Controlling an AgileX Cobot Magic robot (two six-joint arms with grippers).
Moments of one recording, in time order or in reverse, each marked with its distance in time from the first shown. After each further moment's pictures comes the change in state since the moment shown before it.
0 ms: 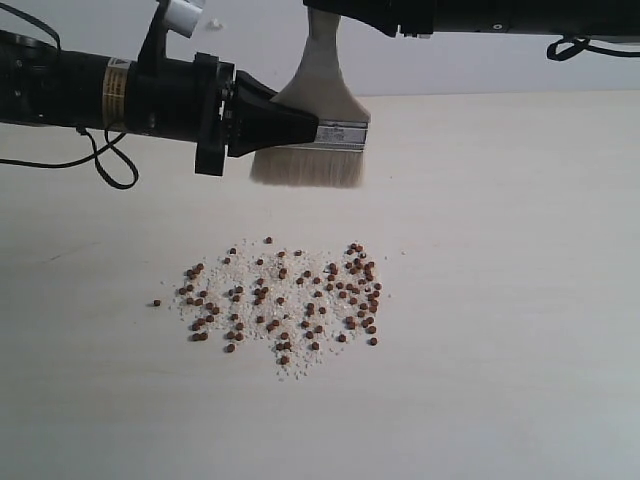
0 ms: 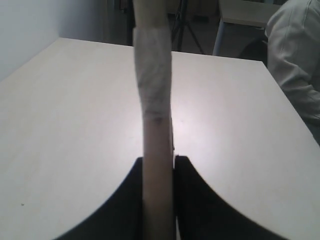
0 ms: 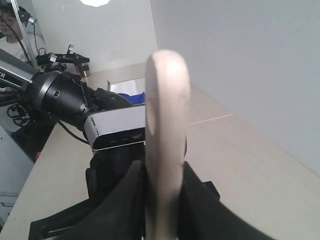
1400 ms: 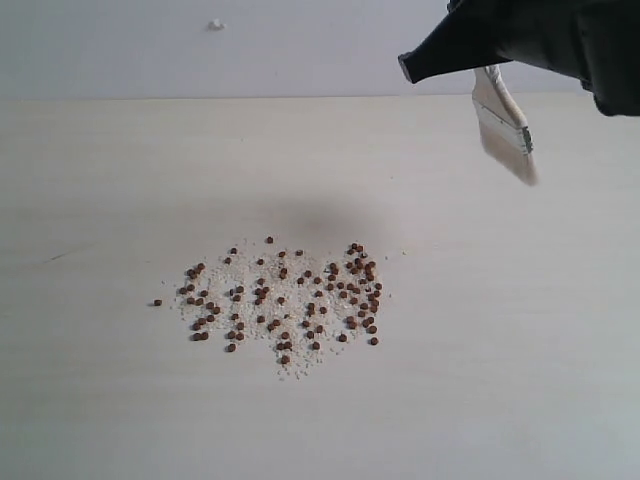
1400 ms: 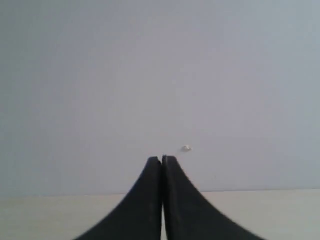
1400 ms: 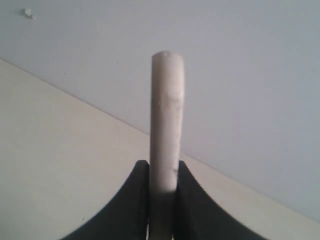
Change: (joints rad) left arm 0.159 -1.380 1.097 -1.496 0.675 0.940; right arm 0.325 -0.305 0.299 -0.431 -1.585 0.349
